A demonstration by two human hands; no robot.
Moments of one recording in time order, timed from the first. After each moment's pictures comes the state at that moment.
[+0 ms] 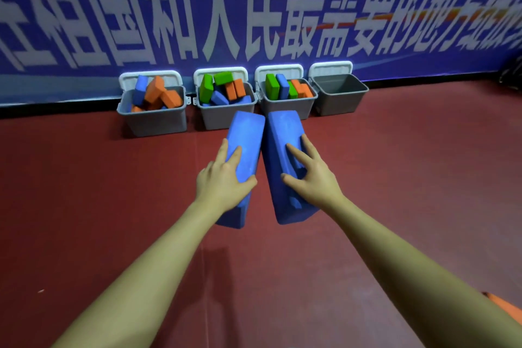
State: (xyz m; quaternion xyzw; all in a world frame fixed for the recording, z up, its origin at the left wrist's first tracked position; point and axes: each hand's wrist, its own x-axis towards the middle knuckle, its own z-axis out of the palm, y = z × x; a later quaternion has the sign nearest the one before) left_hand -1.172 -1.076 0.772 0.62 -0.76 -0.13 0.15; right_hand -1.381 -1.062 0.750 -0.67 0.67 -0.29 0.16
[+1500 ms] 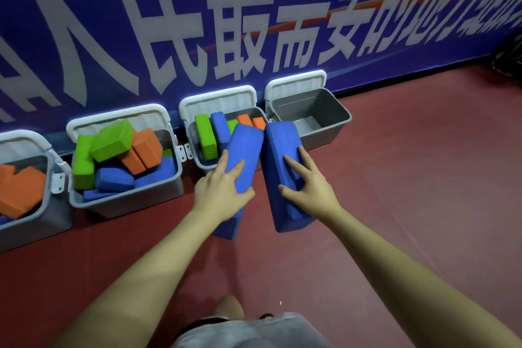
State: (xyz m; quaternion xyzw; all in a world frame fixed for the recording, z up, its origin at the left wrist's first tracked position) left_hand -1.632 -1.934 0.710 0.56 -0.81 -0.18 0.04; right_hand -1.837 -1.877 0.685 -0.58 0.74 -0.26 0.22
